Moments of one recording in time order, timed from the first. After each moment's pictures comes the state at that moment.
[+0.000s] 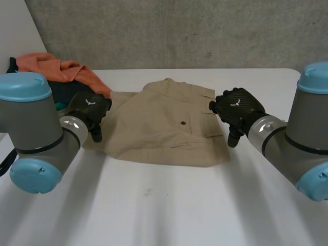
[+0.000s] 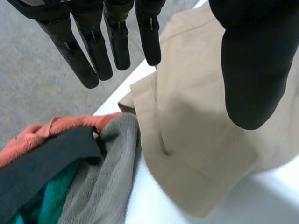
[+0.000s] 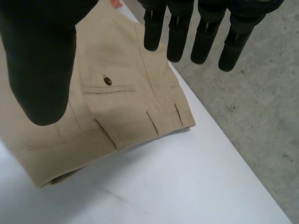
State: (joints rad) left arm 4.31 -2.02 -1.43 3.17 -1.63 3.66; right arm 1.99 -1.18 1.41 0.07 1.42 2.55; left_hand 0.43 0.42 0.42 0.41 0.23; right_hand 0.36 0.38 0.36 0.35 0.15
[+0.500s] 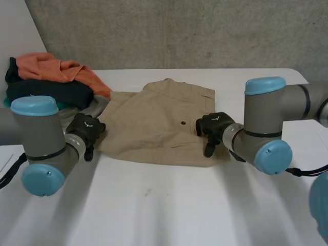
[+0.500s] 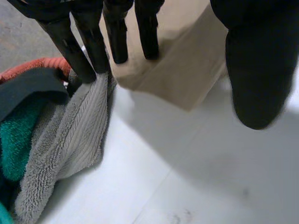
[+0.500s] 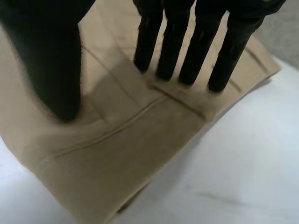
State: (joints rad) left arm 4.40 -2.21 -1.43 3.22 -1.59 3.82; right arm 2.03 -0.69 0.93 0.28 1.42 2.83; left_hand 0.37 0.36 0.36 0.35 0.18; right_hand 0.71 0.71 0.71 0.71 0.52
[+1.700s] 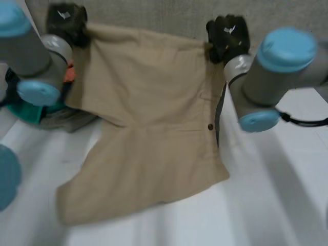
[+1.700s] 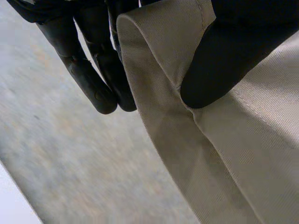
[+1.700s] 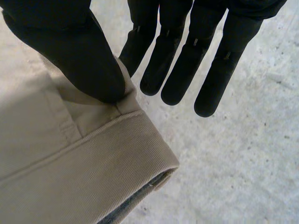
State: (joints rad) left arm 4.43 -2.50 -0.34 3.09 -1.54 3.42; right arm 2.08 -0.79 0.75 -0.24 1.62 2.86; left_hand 1.17 1.20 1.19 1.19 0.99; right_hand 1.14 1.17 1.19 1.20 1.00
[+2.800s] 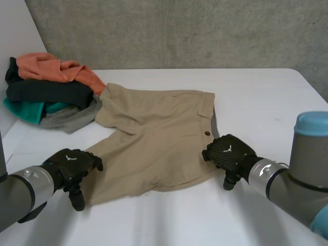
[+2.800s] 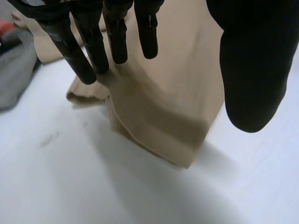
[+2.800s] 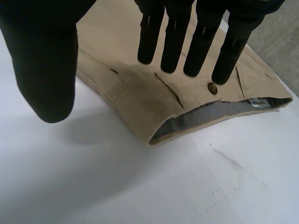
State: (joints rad) left arm 4.48 -1.71 -1.84 2.85 -1.41 3.61; right arm 1.92 -1.17 1.72 -0.02 1.21 2.48; left_hand 0.36 0.36 0.36 0.36 0.19; right_hand 0.53 0.52 0.52 0.52 0.35
